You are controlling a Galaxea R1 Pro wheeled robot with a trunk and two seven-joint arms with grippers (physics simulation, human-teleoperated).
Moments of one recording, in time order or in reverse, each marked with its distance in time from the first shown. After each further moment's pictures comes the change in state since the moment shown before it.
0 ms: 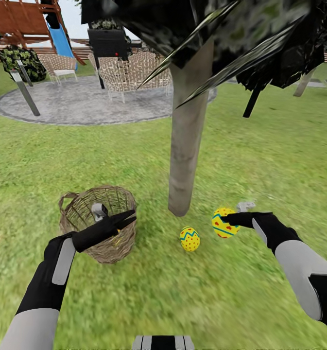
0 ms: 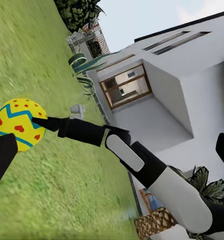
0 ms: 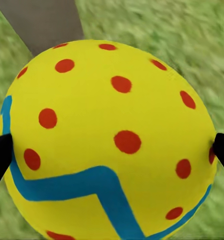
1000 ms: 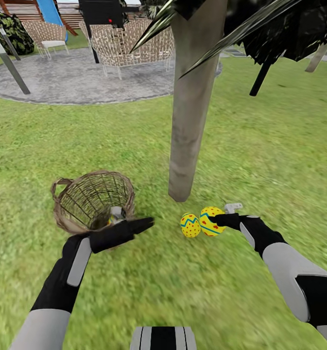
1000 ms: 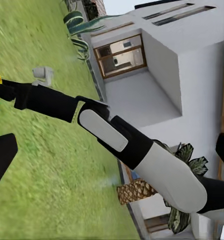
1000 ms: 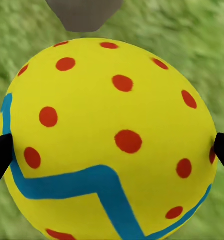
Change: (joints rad) left arm 0.000 -0.033 -0.150 -0.001 0.002 -0.002 0.004; right arm 0.010 0.077 -0.001 0.048 -0.027 -0.137 0.001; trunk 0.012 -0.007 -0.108
